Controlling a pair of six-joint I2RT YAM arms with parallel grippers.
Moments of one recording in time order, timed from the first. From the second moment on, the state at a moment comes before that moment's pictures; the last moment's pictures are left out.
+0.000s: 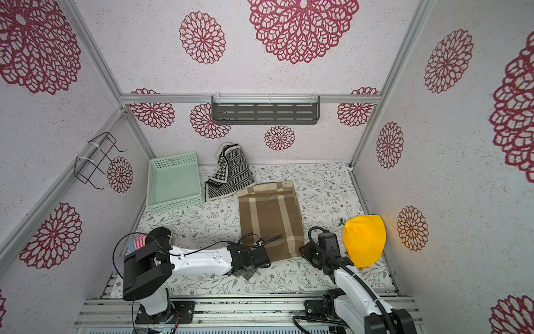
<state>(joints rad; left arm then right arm) -1.20 1.77 1.01 -0.63 -0.38 -0.48 0.21 0.90 0.24 -0.25 -0.26 0.87</state>
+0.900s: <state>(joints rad) -1.18 1.62 0.95 -0.70 -0.44 -0.54 0.21 0.99 0.57 -0.61 -0.06 0.67</state>
